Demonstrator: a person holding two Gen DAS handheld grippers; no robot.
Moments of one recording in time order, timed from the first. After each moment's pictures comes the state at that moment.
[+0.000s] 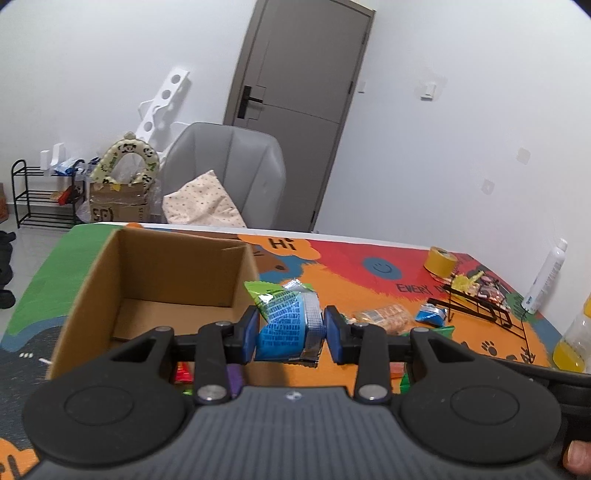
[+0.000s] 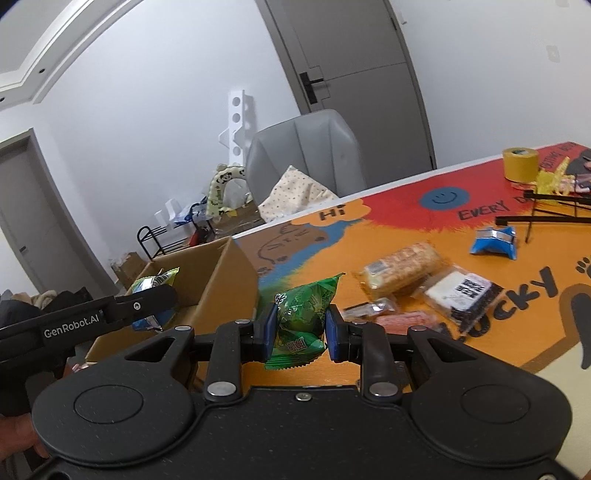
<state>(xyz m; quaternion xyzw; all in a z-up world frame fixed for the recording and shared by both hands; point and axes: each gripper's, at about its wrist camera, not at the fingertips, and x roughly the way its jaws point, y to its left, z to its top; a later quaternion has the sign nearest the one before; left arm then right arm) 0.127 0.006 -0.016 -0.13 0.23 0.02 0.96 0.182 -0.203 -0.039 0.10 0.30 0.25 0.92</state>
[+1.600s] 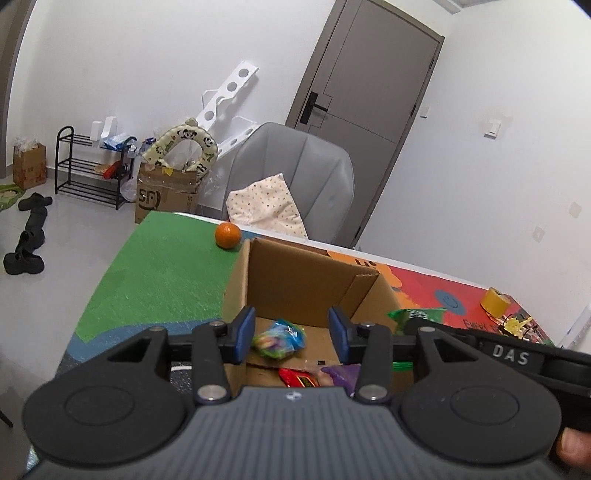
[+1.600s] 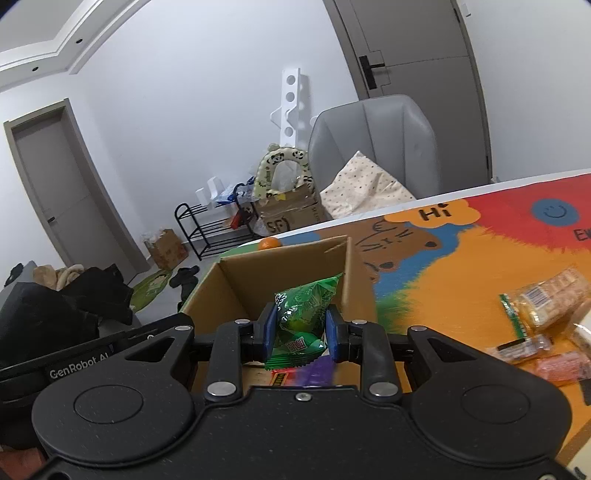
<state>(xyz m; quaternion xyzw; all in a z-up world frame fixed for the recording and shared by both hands) 0.119 0.128 -0.029 -0.19 0.23 0.08 0.95 0.211 -0.071 -0.040 0.07 0.30 0.31 0.90</state>
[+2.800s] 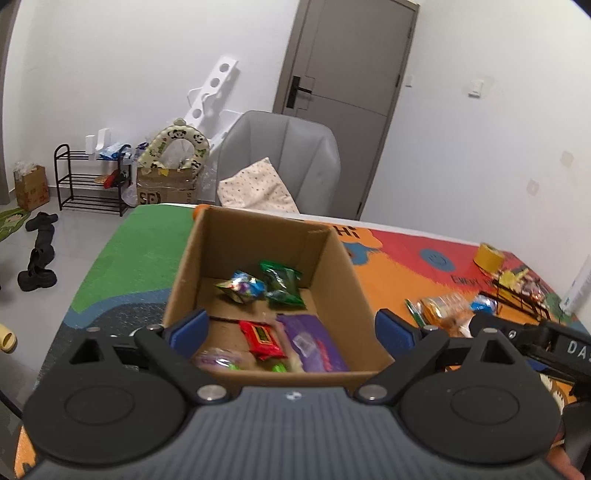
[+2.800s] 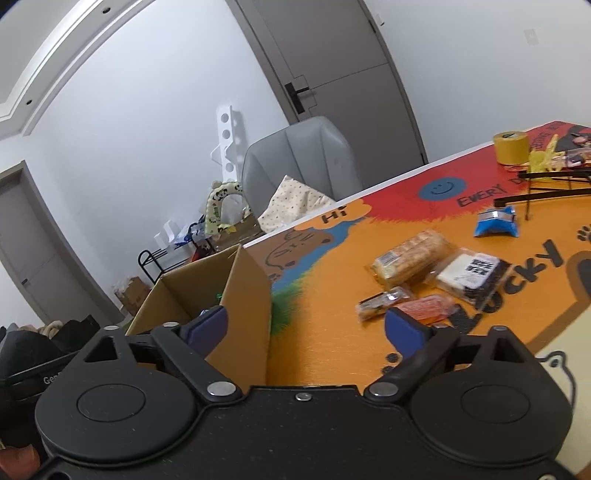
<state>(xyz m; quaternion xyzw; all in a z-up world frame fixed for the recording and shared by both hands) 0.101 0.046 -0.020 -0.12 0.26 0.08 0.95 0.163 -0.204 -0.043 0.15 0.29 0.22 0.92</state>
